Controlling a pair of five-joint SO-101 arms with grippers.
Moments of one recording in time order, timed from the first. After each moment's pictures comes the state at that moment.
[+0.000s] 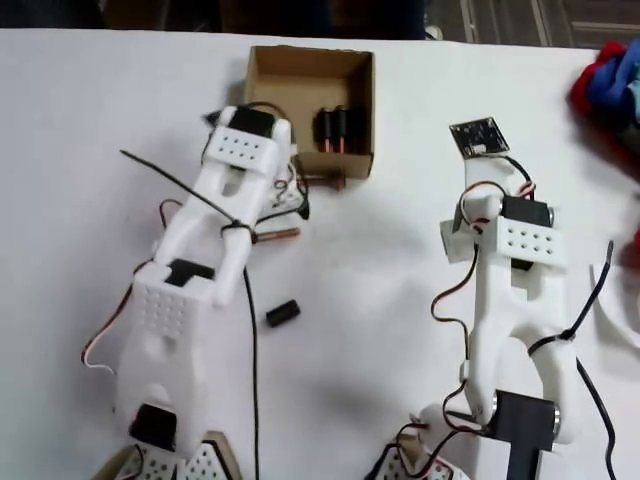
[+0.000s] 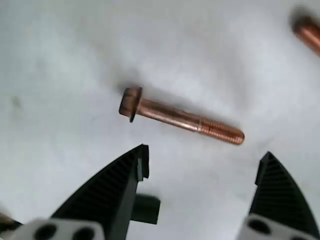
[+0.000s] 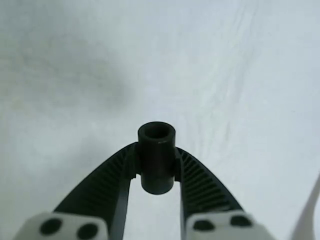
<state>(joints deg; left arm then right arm) 9.5 42.3 -35.1 99.8 56.8 8.1 -12.5 28.9 62.8 25.8</state>
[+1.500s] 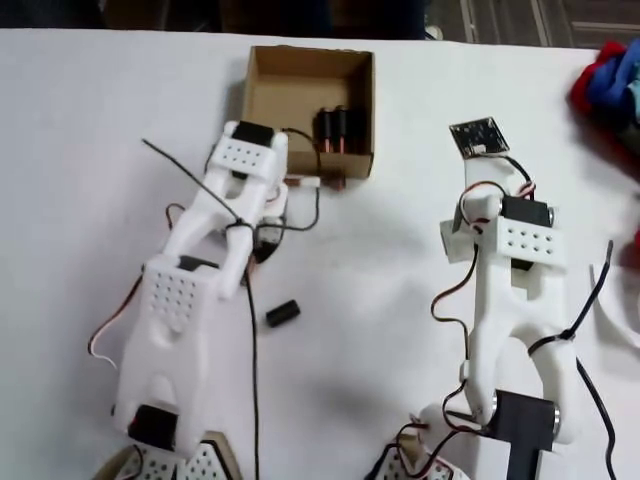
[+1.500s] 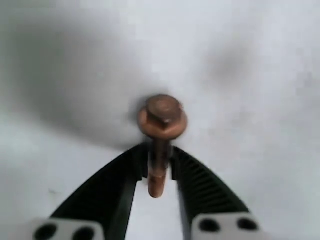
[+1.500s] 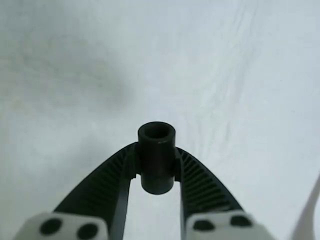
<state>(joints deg) 7.8 51.6 -37.9 100.4 13.5 8.1 -12.5 28.9 62.8 25.8</state>
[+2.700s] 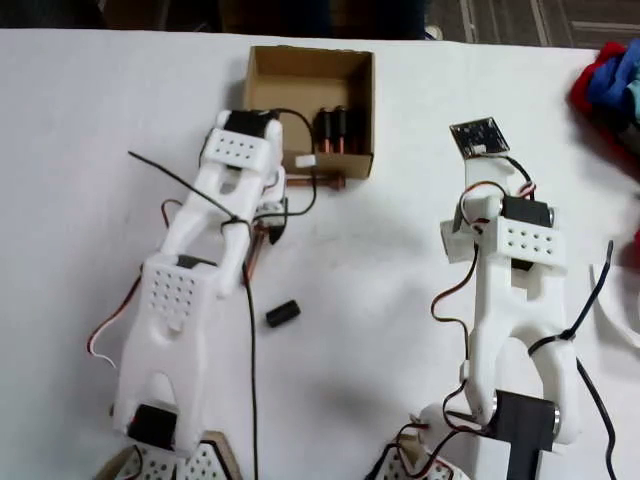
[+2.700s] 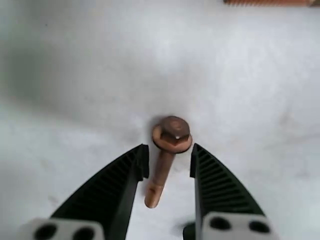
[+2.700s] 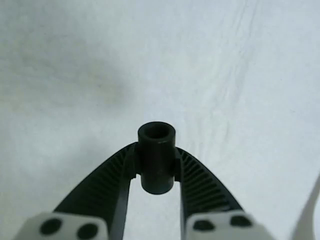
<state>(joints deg) 7.7 52.0 -45.6 101.1 15.9 8.1 -12.5 28.9 62.8 25.8</state>
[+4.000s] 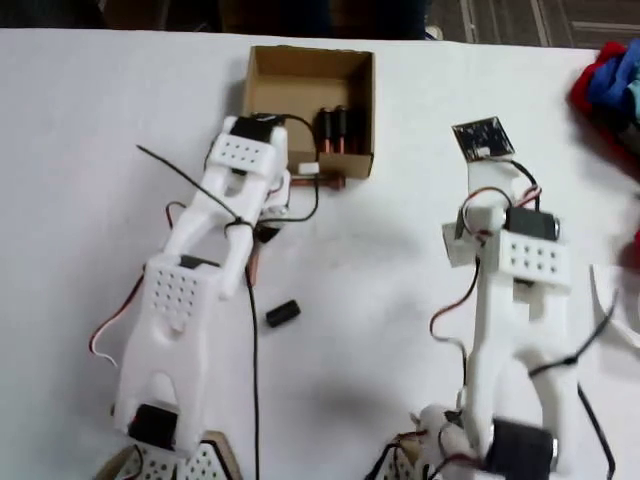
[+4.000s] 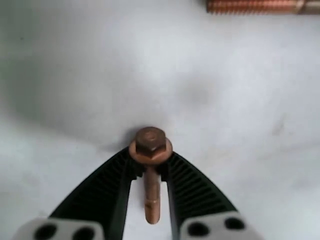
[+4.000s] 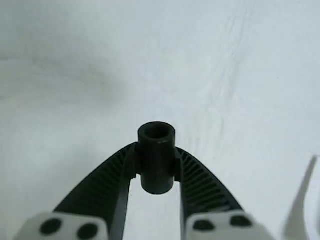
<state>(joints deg) 7.8 52.1 -43.6 98.2 15.9 8.1 -22.8 33.1 64.3 25.8</state>
